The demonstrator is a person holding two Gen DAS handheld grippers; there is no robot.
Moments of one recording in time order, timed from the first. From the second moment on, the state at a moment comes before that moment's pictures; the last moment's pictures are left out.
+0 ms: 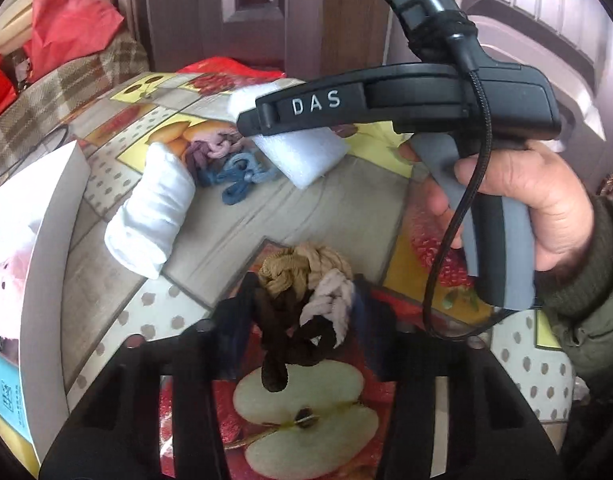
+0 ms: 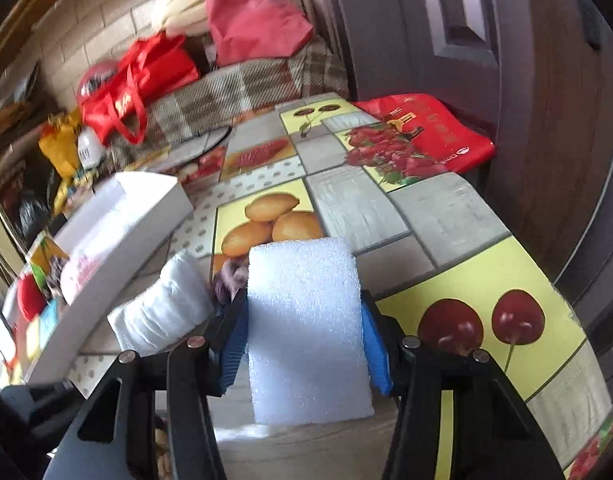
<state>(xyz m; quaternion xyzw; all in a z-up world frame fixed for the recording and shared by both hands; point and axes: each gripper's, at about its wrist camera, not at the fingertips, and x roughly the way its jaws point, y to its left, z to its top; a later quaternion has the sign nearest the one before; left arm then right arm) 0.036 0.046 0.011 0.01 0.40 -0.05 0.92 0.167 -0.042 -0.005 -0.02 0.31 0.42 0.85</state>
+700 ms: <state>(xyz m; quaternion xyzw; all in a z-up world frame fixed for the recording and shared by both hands) -0.058 0.091 0.060 -0.01 0.18 0.07 0.98 0.110 -0.065 0.019 0.02 0.18 0.44 0.88</state>
